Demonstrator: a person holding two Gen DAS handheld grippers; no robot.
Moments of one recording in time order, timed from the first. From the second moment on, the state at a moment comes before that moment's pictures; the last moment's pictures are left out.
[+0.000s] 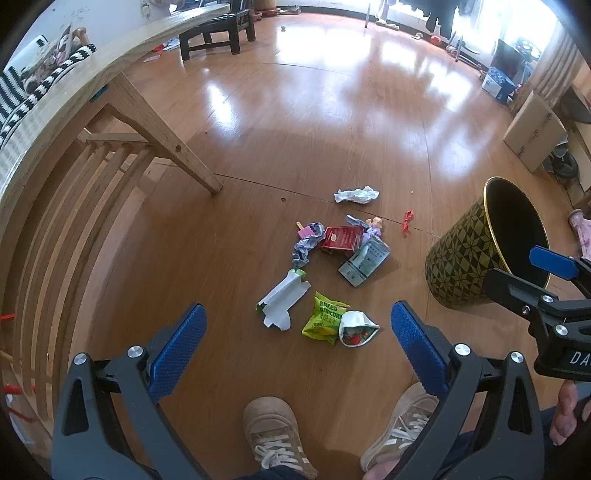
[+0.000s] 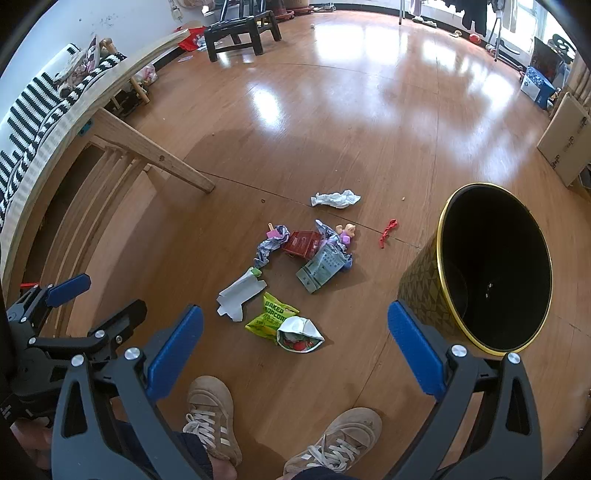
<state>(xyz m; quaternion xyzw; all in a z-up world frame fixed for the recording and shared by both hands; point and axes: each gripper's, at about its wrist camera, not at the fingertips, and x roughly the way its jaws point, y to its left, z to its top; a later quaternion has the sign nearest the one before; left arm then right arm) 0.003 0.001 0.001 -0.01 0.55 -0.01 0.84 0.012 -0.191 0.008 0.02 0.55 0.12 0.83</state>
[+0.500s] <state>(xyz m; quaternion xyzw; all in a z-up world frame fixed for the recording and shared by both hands) 0.003 0.001 0.000 -0.01 0.55 -0.01 0.84 0.012 -0.192 0.008 0.02 0.55 0.12 0.83</state>
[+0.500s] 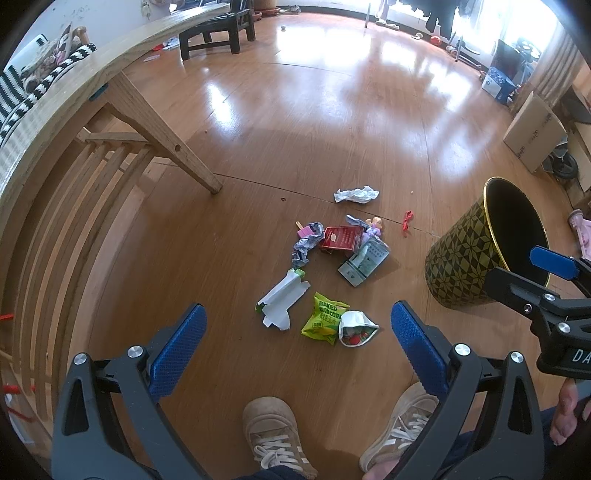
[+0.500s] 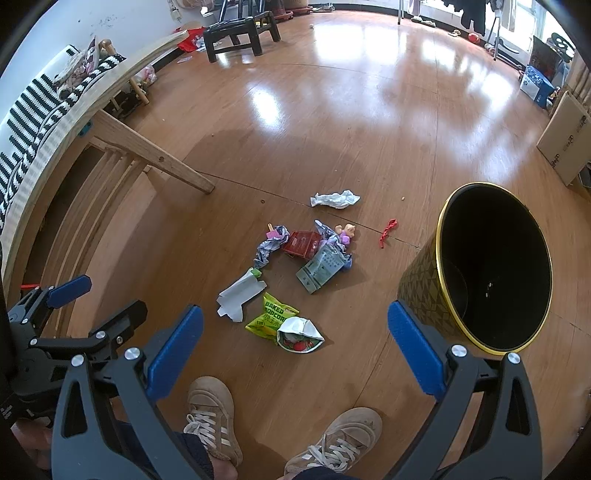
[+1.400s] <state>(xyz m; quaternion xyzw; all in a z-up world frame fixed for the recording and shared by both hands) 0.002 -0.002 0.000 -0.01 0.55 -0.01 0.84 0.013 -0.191 0.008 0.02 0.55 0.12 0.83</state>
